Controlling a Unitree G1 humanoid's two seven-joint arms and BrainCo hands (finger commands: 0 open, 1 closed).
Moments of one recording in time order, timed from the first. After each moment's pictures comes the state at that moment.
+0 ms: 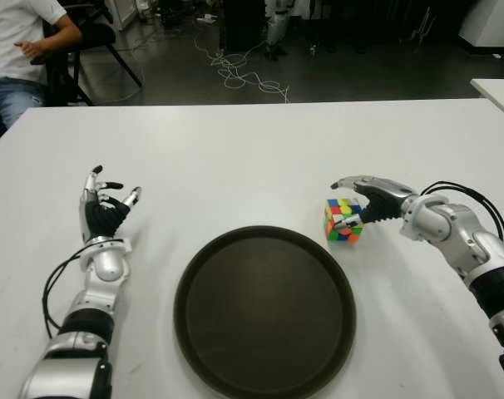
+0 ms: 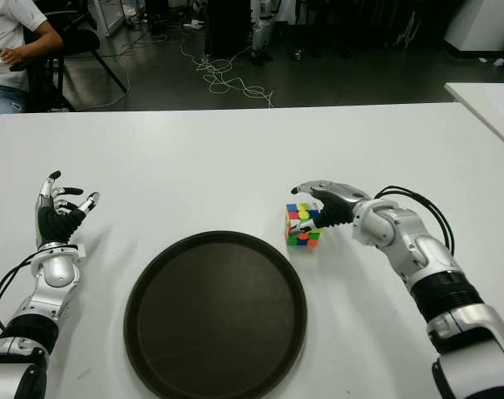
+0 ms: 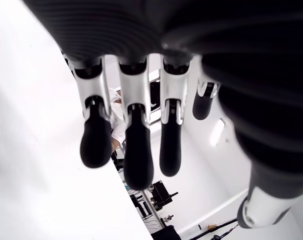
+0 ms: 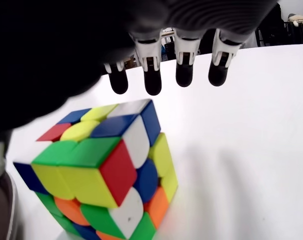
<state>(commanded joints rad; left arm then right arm) -0.43 0.26 0.07 1.00 0.22 -0.48 0.51 -0.51 -0.55 0.38 0.55 -0.60 -0.26 0.33</state>
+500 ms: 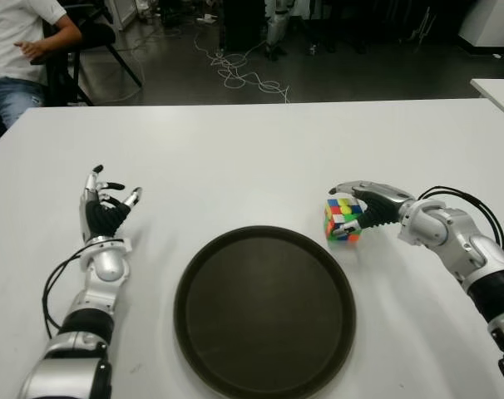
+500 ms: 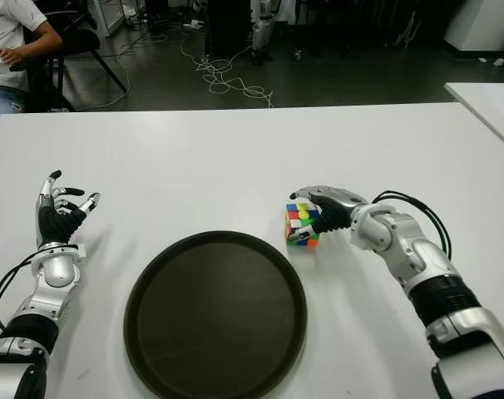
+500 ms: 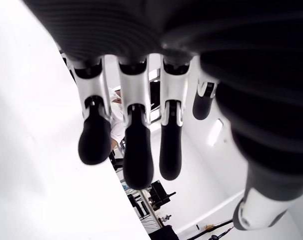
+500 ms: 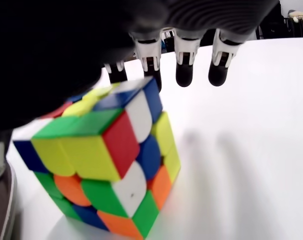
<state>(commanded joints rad) -0.43 0.26 0.06 0.99 0.24 -0.48 0.53 -0.50 -0.54 0.38 0.53 -0.59 -0.25 0.33</state>
